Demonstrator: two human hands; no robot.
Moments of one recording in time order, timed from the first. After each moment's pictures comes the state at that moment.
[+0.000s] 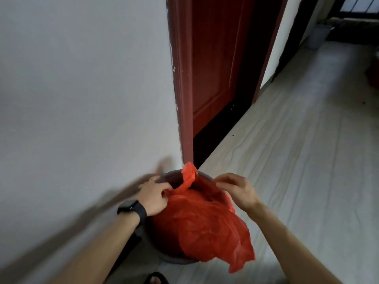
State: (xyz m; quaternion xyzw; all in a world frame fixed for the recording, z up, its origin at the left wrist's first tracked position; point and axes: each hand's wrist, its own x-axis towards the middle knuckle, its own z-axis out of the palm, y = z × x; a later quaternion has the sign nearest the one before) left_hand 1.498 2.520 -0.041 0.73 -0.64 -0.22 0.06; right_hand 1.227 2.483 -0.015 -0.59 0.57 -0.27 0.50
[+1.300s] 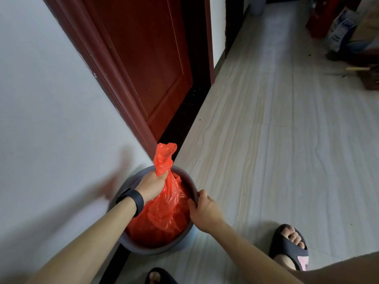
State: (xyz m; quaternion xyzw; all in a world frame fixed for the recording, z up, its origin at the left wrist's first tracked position) left_hand 1.390 2.501 -0.006 0.69 -0.59 -0.39 0.12; right_hand 1.225 2.578 -0.077 -0.54 0.70 -0.18 0.43
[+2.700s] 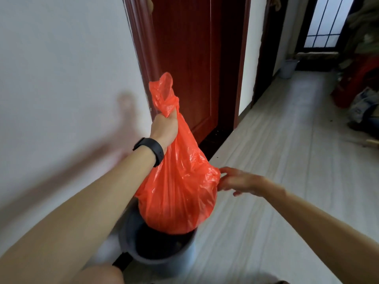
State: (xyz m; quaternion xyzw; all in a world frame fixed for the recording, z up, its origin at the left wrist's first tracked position) left_hand 1.344 2.482 0.213 0.66 -0.50 -0.26 0.49; right_hand 1.133 2.499 0.108 -0.65 0.56 -0.07 0.51
